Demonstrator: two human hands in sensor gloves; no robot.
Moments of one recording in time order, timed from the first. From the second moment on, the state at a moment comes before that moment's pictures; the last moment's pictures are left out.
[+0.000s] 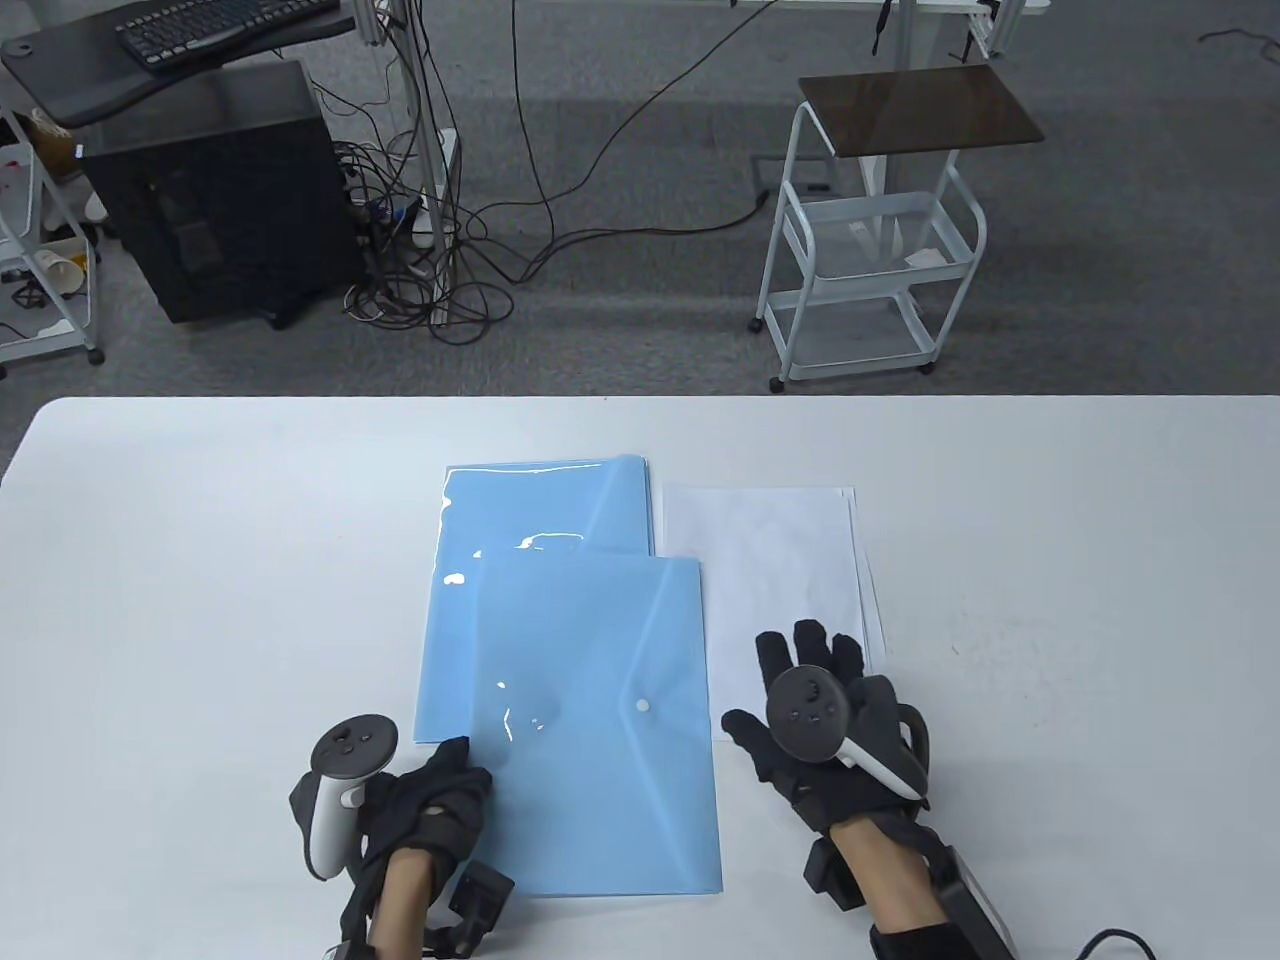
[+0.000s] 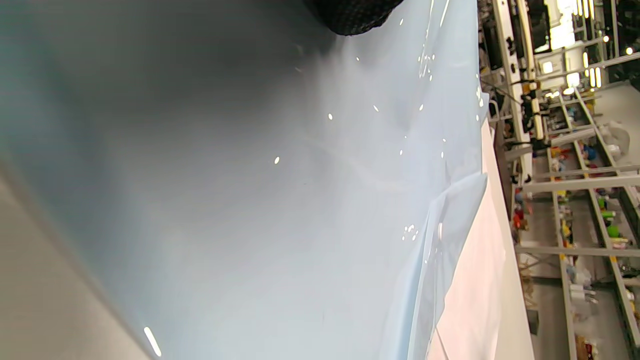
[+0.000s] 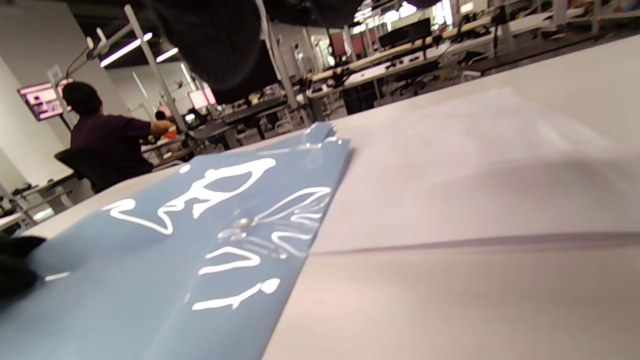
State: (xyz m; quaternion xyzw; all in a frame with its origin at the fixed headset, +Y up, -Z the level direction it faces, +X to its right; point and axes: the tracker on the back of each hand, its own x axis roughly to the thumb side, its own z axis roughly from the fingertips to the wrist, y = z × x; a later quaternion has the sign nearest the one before) left_hand -0.231 -0.796 -0.244 -0.26 0.18 0.55 0.77; right_hand 0.150 -0.708 -0.282 0.10 0.06 0.98 0.16
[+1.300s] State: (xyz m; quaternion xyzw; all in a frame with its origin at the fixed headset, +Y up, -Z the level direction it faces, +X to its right) left_hand -0.293 -0.736 -0.283 -0.16 0.20 0.61 0.75; right_hand 0.231 -0.736 -0.273 0.03 -0.01 0.97 0.24
